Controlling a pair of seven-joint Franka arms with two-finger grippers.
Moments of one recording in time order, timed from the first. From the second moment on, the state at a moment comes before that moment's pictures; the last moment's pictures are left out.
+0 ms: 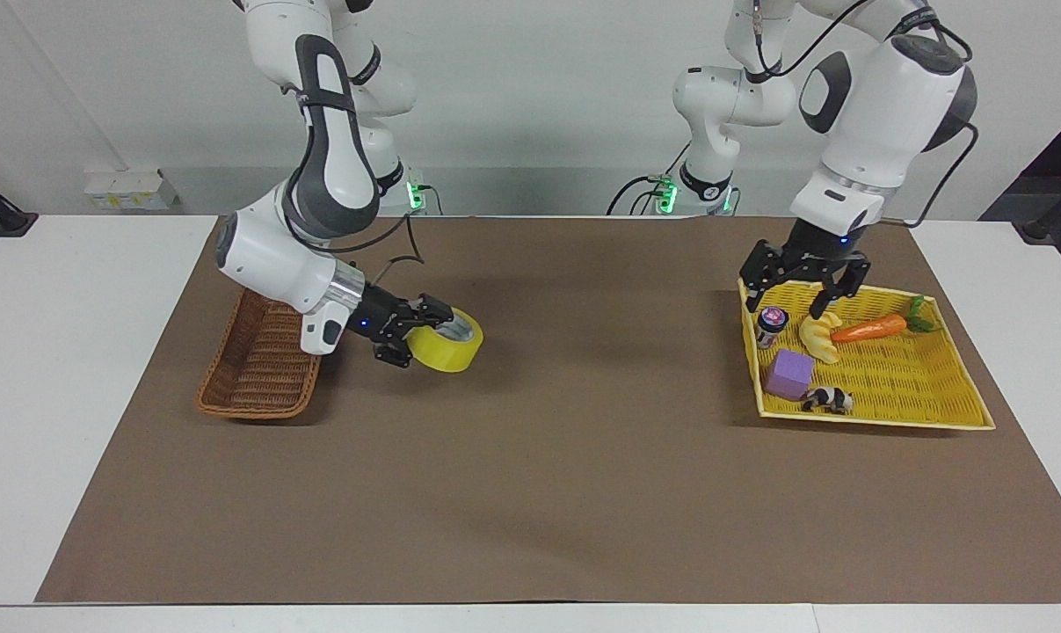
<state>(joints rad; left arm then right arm) -0.23 0.01 0.07 -1.72 -0.07 1.98 0.02 0.02 0.22 0.05 -1.88 0.70 2.02 -0.68</state>
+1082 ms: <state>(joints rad) -0.10 0.00 0.07 -1.45 -0.03 1.53 0.22 -0.16 0.22 0.02 -1.76 0.05 1.96 -0.54</state>
